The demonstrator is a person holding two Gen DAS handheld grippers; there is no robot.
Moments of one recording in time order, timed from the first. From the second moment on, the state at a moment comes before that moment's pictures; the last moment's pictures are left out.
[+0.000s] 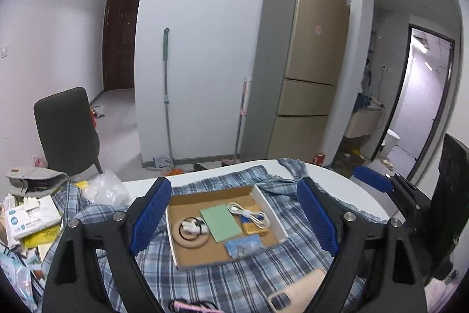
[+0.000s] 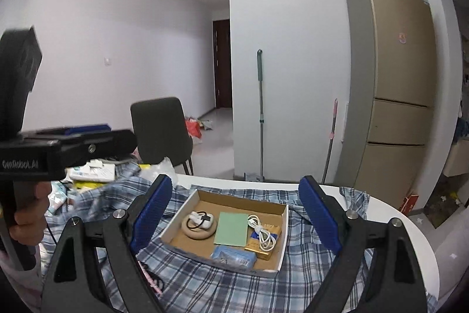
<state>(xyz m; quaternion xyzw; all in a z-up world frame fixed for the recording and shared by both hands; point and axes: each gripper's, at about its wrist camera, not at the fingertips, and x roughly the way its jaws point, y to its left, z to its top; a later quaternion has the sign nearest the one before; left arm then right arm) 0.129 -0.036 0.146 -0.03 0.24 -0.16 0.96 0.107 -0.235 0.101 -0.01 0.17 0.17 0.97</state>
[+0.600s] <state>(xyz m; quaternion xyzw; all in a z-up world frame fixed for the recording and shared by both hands) 0.030 -0.016 0.127 -0.05 0.20 -0.14 0.97 0.066 -0.263 0.061 0.04 0.23 0.16 0.96</state>
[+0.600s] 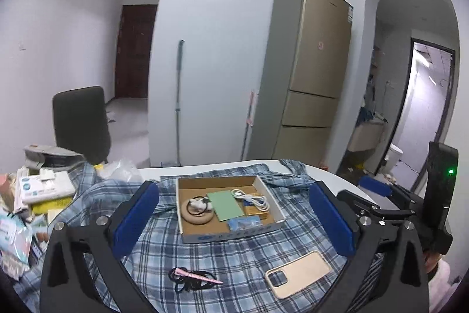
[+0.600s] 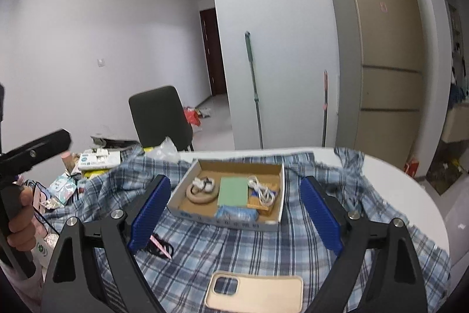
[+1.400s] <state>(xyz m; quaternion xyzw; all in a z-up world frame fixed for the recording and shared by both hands) 0.047 0.006 0.010 -0.03 0.35 -0.10 0.93 0.082 -0.287 -0.029 0.07 0.34 0.11 0.93</state>
